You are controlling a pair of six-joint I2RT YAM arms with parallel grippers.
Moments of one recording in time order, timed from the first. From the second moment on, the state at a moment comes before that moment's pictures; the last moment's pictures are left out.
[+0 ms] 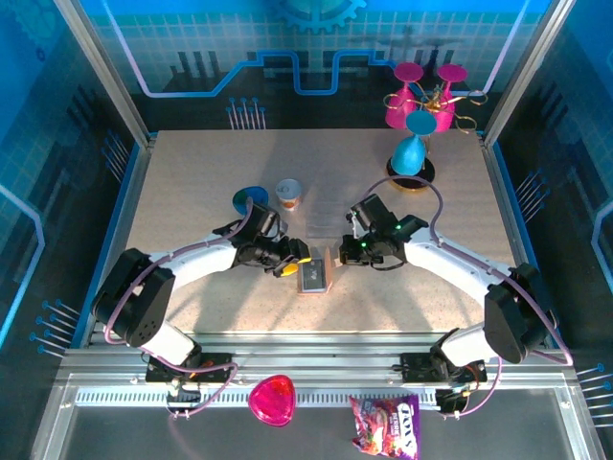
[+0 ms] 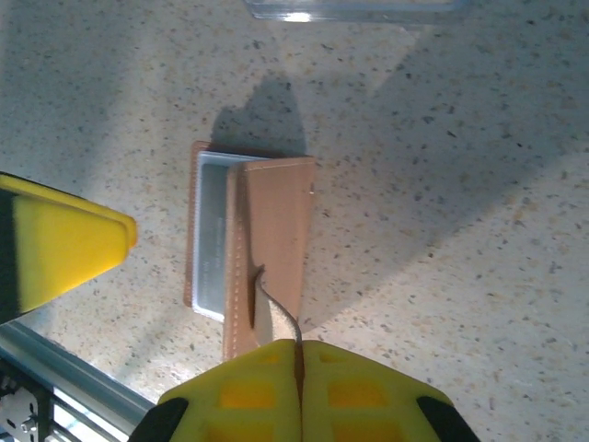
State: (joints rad) left arm -0.52 1.55 0.83 -0.25 0.55 -1.02; right arm 0.60 1.43 0.98 -0.64 -0.24 0.57
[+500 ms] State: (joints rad) left arm -0.65 1.72 0.96 -0.14 0.57 -1.10; right arm 0.56 1.43 0.93 -0.68 -0.17 0.55
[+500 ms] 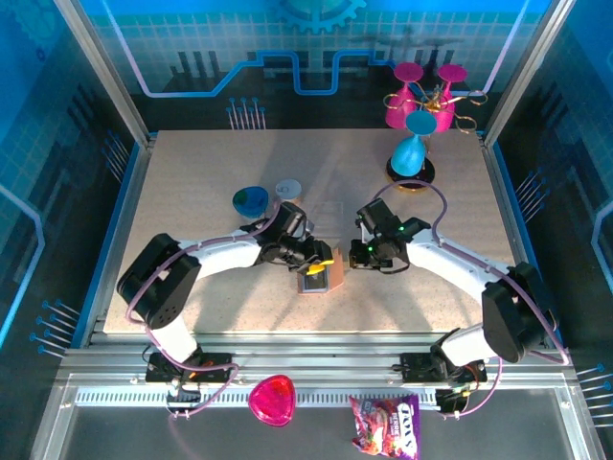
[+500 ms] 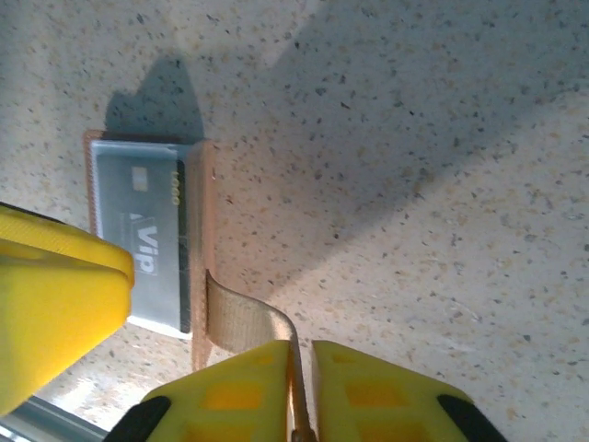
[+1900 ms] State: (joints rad) left arm -0.65 1.73 0.97 -0.09 0.55 -1.16; right arm 0.61 1.44 0.90 -0.64 -0.26 0.63
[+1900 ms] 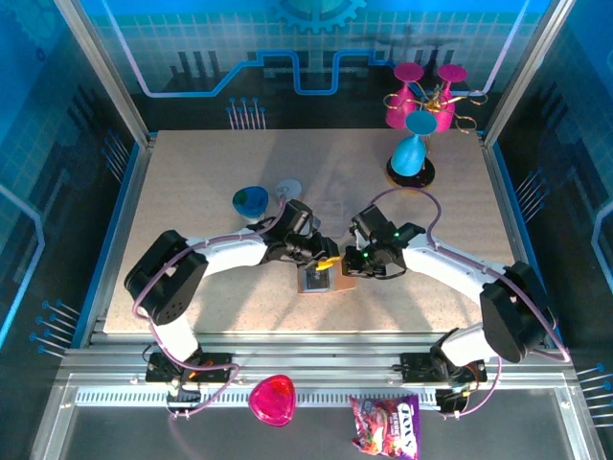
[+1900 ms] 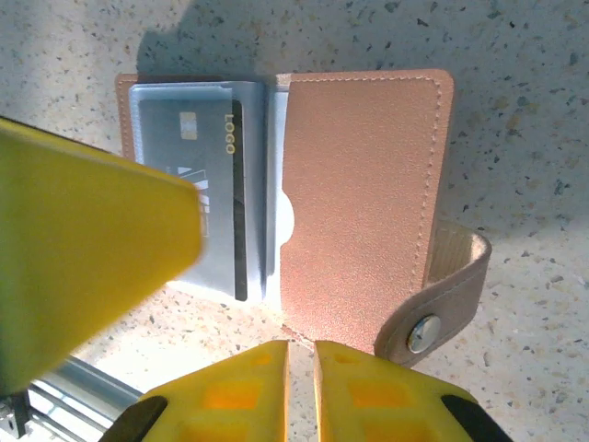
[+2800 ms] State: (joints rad) left arm -0.61 1.62 0.79 -0.19 0.48 -1.11; right arm 0.61 1.64 0.98 -0.59 -0.28 0.59
